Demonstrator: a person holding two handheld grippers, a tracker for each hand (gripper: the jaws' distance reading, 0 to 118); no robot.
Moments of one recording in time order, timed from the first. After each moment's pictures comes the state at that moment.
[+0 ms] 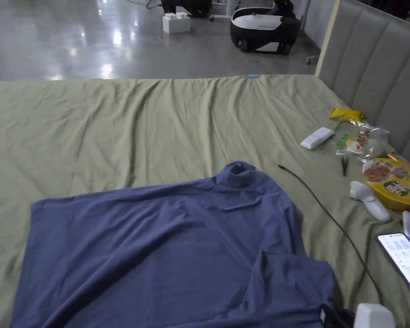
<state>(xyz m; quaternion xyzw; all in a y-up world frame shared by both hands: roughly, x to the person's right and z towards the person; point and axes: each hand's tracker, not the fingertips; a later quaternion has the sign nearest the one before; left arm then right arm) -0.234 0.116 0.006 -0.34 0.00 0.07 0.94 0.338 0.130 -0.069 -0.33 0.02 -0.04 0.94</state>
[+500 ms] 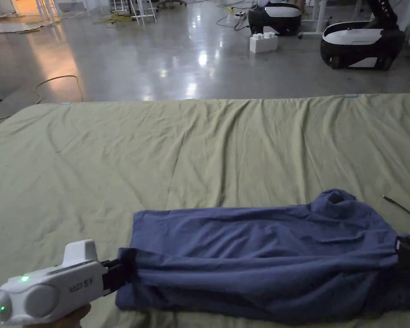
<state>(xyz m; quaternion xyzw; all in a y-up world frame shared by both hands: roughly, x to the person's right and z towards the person) -0.286 0.181 -0.173 -0.38 0.03 0.18 0.91 0.283 0.204 -0.283 -0.33 0.05 0.01 0.94</state>
